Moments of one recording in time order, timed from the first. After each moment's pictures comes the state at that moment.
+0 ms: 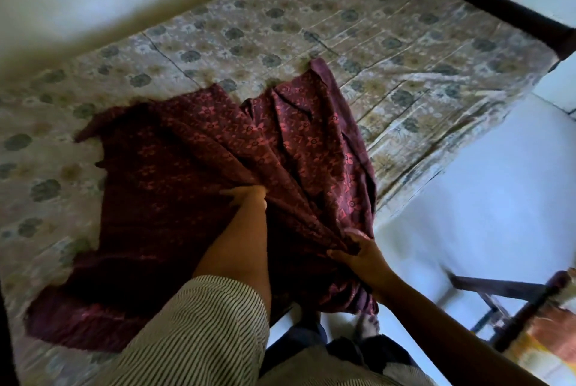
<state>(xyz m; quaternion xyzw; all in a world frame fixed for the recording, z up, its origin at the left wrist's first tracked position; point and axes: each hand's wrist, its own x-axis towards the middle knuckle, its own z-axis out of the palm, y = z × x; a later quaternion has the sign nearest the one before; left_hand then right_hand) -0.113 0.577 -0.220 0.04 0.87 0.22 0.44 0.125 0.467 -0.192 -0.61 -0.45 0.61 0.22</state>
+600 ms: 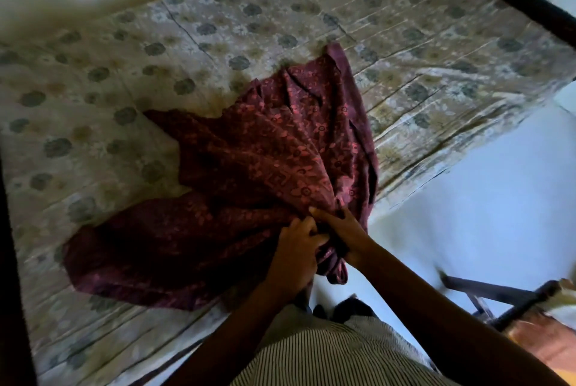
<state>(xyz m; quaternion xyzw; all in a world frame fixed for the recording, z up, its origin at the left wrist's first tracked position) -0.006 0.411 -0.171 0.73 0.61 0.25 0.15 0.096 0.491 -0.184 -0.56 -0.23 0.76 0.25</state>
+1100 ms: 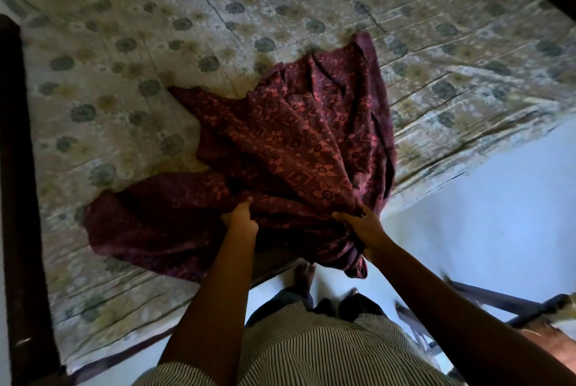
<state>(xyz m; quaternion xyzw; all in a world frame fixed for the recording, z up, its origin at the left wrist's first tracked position) -0.113 0.423 -0.217 -0.20 0.68 0.53 0.46 0.110 0.479 -0.203 -0.63 -0.31 0.68 0.22</state>
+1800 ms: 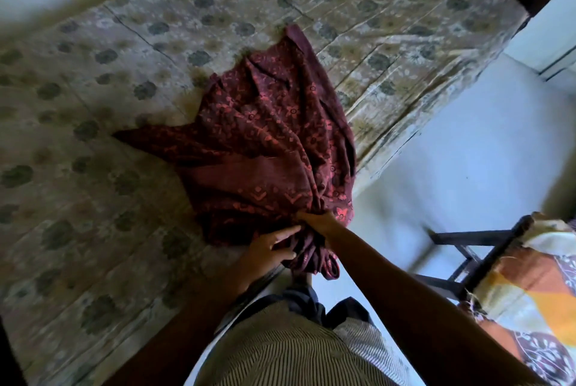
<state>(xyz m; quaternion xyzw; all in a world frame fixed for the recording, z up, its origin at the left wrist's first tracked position) -0.048 0.391 -0.177 0.44 0.59 0.14 0.67 0.099 0.462 -0.287 -0.68 -0.25 0.67 0.18</state>
